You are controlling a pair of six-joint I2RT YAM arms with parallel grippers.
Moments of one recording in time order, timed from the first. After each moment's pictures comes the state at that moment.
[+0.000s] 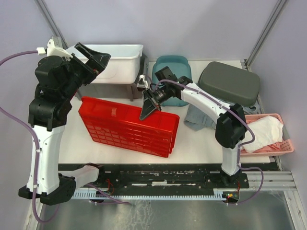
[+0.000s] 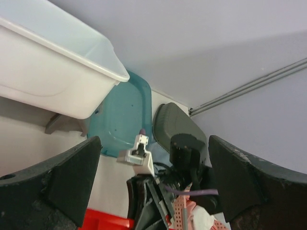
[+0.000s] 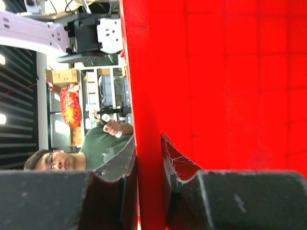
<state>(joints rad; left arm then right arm) -0.23 1.15 1.82 -0.79 -0.02 -0.77 0.71 1.91 1.69 -0.63 -1.33 0.64</state>
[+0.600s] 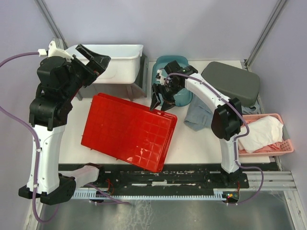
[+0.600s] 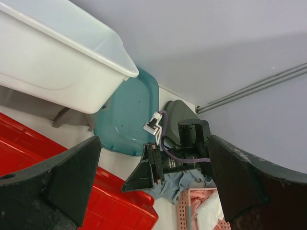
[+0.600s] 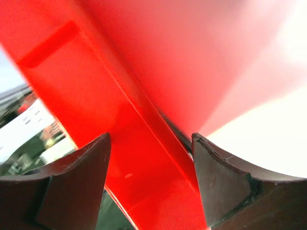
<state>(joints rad) -0.23 1.15 1.81 -0.83 -0.05 -0.77 0.56 2.08 1.96 -1.10 -0.76 0.40</state>
